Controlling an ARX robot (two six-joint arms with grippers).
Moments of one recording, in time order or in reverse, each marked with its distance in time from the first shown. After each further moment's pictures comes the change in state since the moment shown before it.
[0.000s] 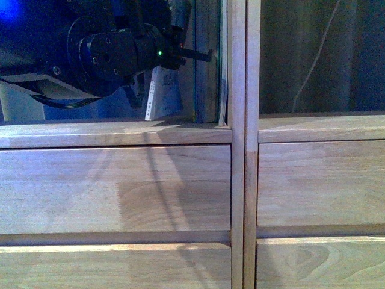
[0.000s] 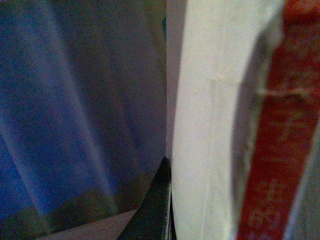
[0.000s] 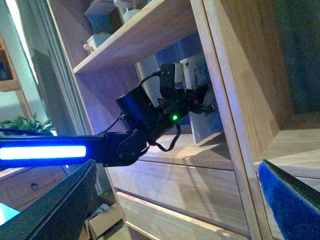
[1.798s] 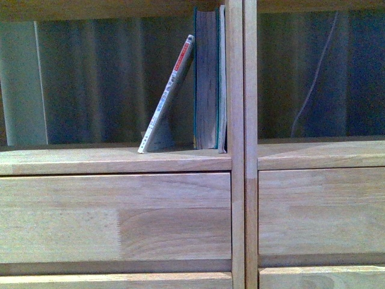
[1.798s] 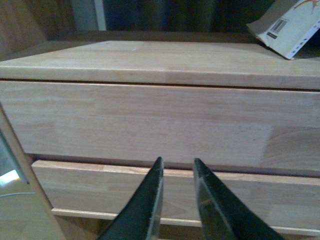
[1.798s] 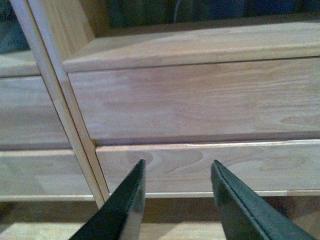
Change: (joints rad) left arm 0.372 -1.229 -1.369 -0.205 0.102 -0.311; right arm 0.225 -0.214 -0.056 -0.760 0.795 -0.653
